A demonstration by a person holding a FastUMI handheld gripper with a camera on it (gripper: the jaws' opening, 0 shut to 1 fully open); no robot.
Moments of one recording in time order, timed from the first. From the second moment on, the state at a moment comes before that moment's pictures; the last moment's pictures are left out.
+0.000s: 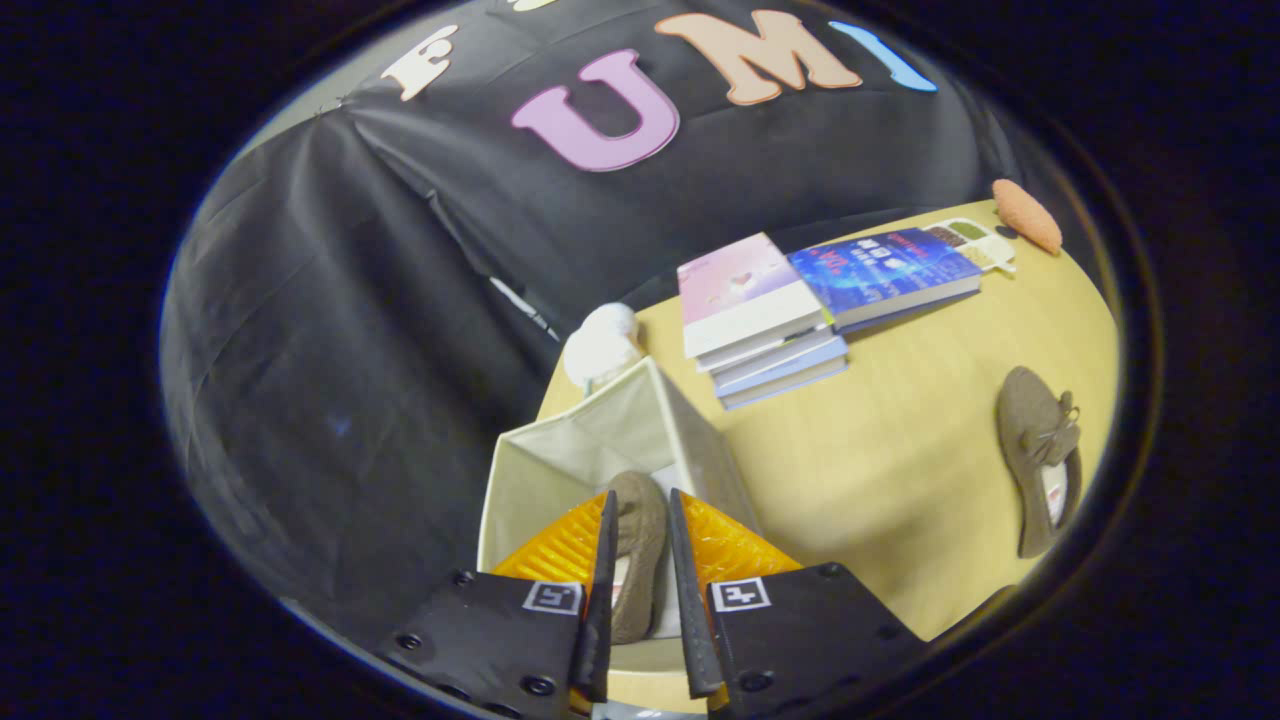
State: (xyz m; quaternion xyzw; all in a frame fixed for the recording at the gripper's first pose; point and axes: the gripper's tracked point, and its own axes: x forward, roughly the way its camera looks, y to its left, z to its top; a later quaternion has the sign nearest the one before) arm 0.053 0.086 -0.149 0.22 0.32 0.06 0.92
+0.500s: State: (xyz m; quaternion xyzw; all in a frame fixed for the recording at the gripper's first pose) arm 0.050 -0.083 -0.145 0.21 0.29 -0.04 0.93
